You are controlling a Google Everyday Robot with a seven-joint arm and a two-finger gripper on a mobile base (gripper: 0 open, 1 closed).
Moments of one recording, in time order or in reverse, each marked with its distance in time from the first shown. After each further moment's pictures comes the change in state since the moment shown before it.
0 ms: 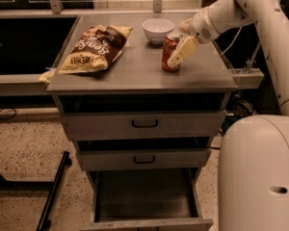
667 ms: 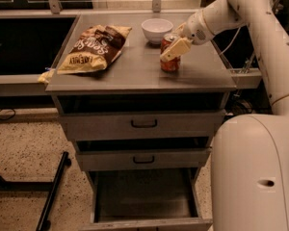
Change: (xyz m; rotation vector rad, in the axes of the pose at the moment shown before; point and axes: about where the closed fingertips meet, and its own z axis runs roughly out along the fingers) arm -0.002 -0.003 0.018 -0.023 -0.015 0.011
